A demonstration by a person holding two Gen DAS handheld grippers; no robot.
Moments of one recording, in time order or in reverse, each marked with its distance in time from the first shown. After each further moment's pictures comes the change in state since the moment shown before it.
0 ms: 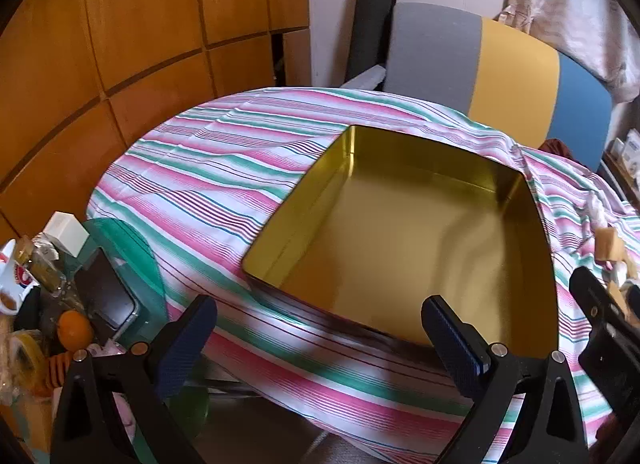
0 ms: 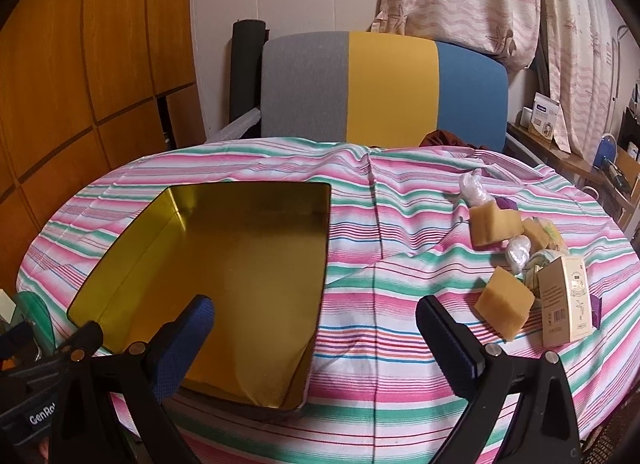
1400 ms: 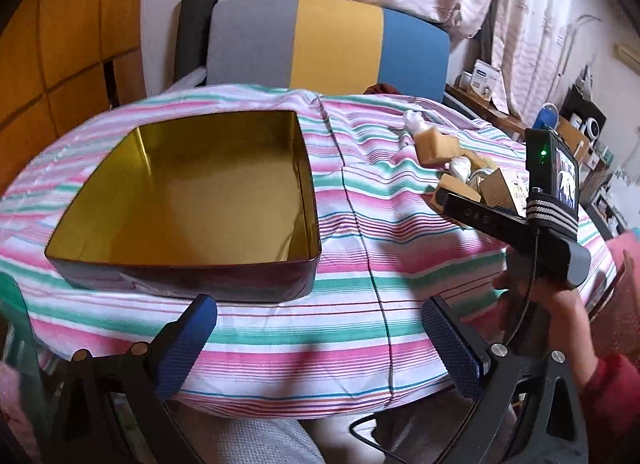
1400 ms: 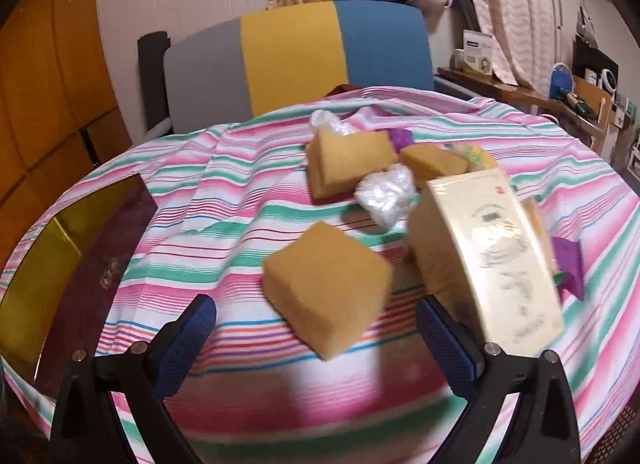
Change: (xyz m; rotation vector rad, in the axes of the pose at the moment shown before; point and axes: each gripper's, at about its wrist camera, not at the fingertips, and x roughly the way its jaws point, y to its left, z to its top) left arm -0.047 -0.113 -0.068 0.303 0.028 -0.481; right arm 0.057 -0.187 -0.041 0.191 0.043 -0.064
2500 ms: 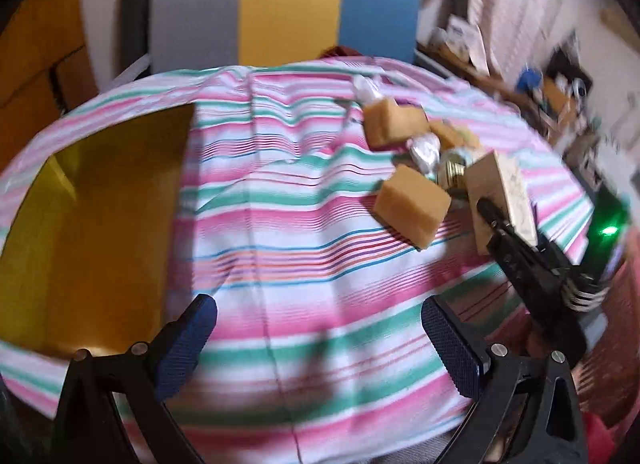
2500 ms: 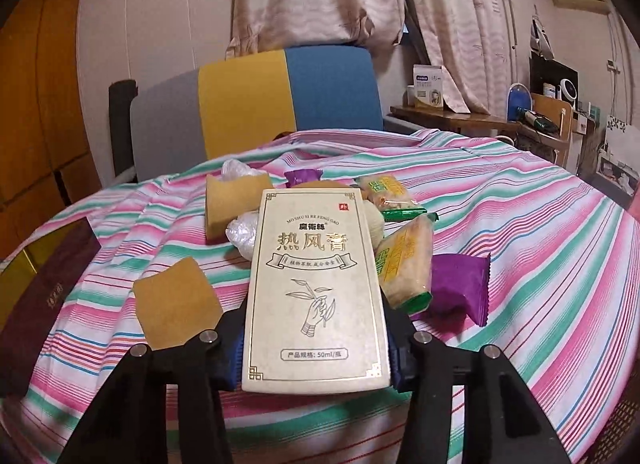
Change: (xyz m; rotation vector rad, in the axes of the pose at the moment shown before) left arm 0.076 -0.093 0.050 0.143 0.128 -0.042; right arm -0.029 -0.095 -0.024 0.073 -0.206 -0.117
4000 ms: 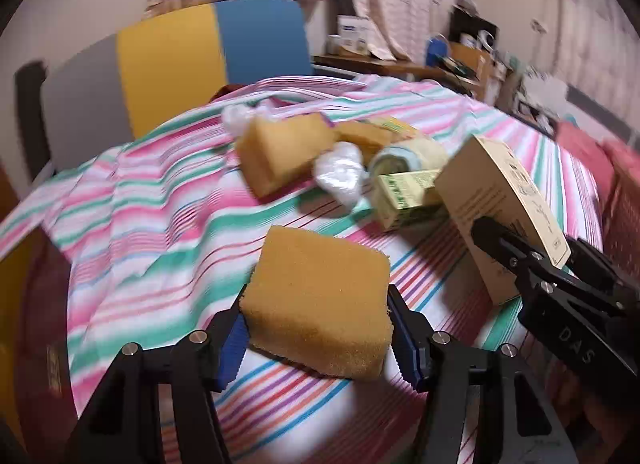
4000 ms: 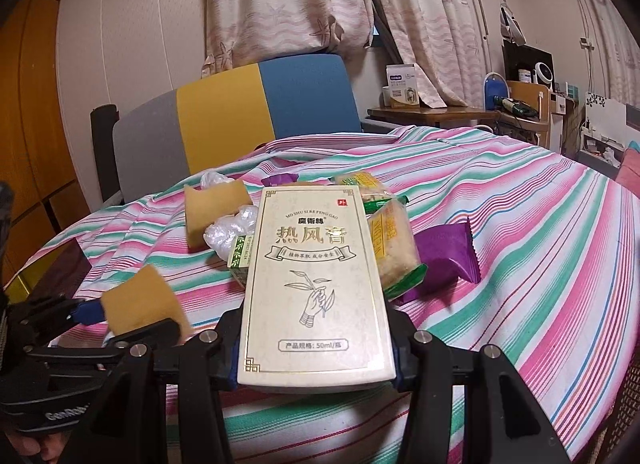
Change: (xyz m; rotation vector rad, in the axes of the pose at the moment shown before) left arm 0.090 -0.052 0.040 0.294 -0.164 -0.161; right arm -0.001 -0.012 -0.011 0.092 -0.039 -0.041
